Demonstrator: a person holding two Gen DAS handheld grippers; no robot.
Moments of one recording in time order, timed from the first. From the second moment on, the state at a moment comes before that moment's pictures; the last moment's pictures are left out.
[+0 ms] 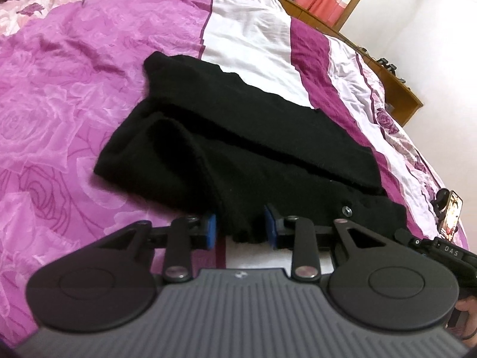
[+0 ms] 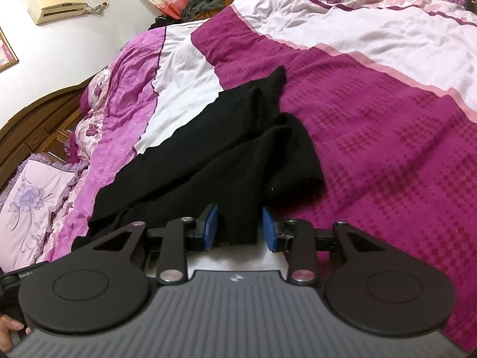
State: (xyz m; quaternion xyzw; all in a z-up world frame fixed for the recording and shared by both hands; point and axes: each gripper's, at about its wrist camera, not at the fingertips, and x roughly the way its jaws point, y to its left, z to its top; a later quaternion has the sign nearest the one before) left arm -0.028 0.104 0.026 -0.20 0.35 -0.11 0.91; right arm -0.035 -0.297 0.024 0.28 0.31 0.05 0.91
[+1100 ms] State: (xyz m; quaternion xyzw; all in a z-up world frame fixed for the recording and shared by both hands) left arm -0.002 0.096 0.025 -0.22 0.36 -0.10 0.90; right arm -0.019 -0.298 0.013 0.36 0.32 0.07 0.87
